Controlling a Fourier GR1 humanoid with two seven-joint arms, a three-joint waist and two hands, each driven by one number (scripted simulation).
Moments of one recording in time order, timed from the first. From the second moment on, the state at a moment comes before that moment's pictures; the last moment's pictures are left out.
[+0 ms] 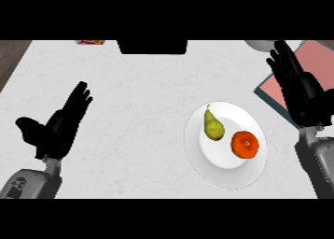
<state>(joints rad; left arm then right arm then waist) -0.16 0.35 -0.20 -1.49 0.30 0.18 0.07 -0.37 -0.36 0.08 -1.54 -0.23 -0.14 0.15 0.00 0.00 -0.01</state>
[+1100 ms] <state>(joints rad) 0.00 0.43 -0.01 -1.59 0.41 0.10 0.15 0.04 -0.64 -0.03 -1.73 0.05 0.08 -0.32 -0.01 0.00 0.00</state>
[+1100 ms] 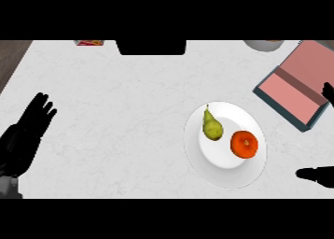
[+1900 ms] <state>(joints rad) -0.04 0.42 0.00 -1.60 0.40 0.09 0.19 -0.17 -0.73 0.27 -1.90 0.32 0.39 0.46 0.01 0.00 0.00</state>
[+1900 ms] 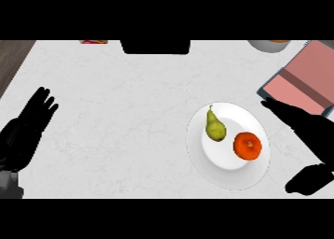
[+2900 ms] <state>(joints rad) -0.03 0.32 0.06 -1.66 0.31 0.05 0.25 -0.20 -0.51 0.23 -1.80 0.47 0.62 0.54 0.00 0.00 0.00</state>
